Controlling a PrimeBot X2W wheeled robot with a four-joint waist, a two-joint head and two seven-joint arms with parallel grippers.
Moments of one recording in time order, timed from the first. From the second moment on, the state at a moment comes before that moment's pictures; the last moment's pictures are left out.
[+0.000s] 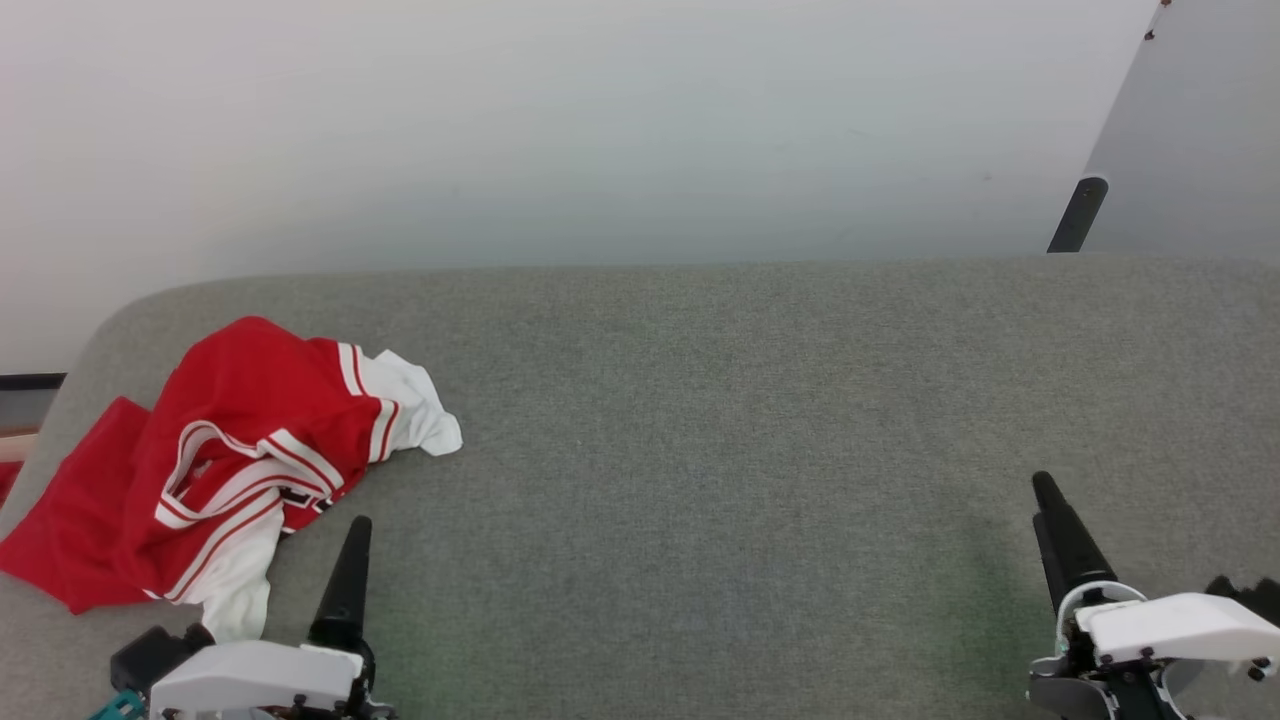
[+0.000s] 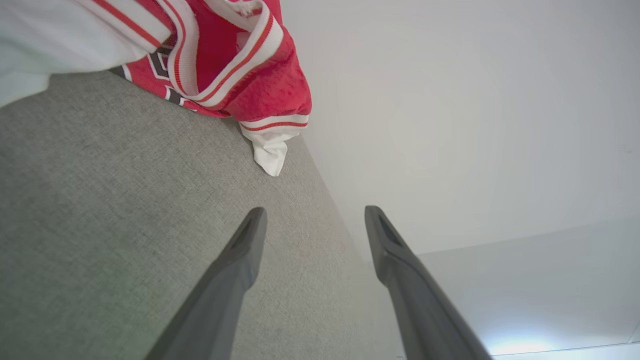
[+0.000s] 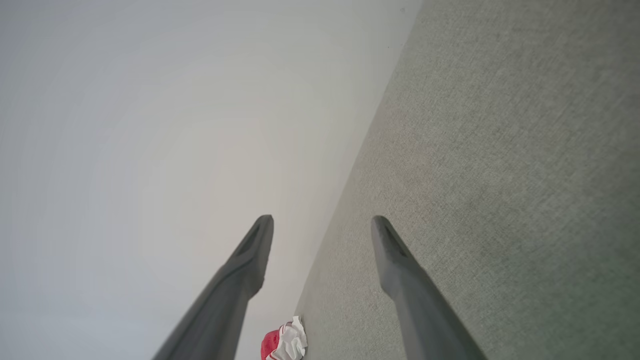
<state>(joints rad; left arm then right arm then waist) -0.08 0.11 0.06 0.28 -1.30 -0.09 0.01 -0.15 -0.10 0.02 0.35 1.42 0.13 0.01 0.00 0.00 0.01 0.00</state>
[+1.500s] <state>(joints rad) -0.09 0.17 0.05 0.26 -0.60 -0.06 -0.14 -0.31 -0.14 0.09 0.49 0.54 0.13 -0.14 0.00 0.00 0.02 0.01</state>
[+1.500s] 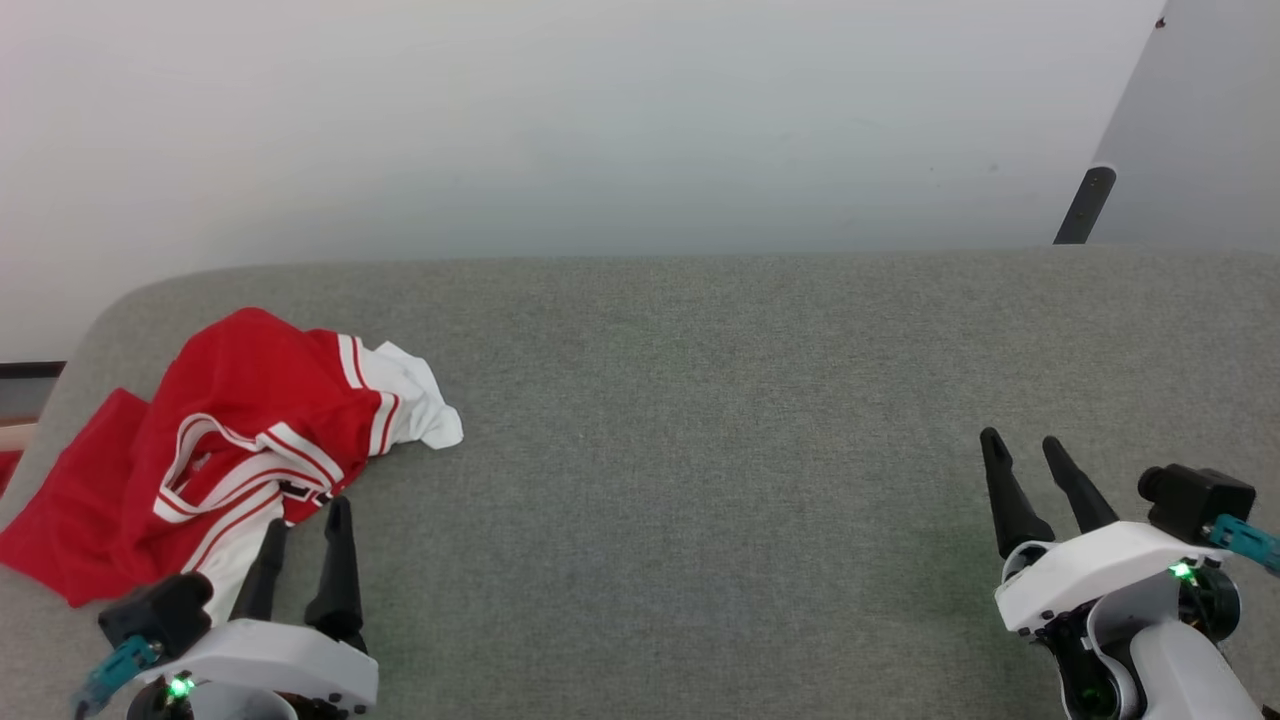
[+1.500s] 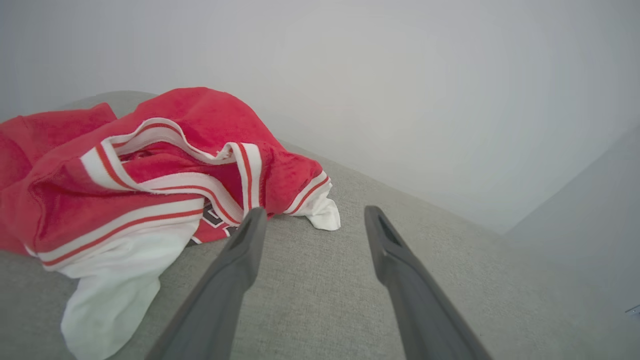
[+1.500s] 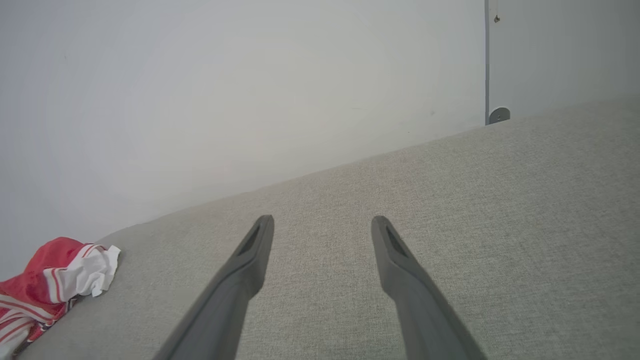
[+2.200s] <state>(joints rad) -0.11 0.18 0.03 0.31 -0.38 -0.08 -0.19 -0.32 -0.14 0.07 0.54 0.31 0.13 -0.19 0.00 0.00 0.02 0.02</state>
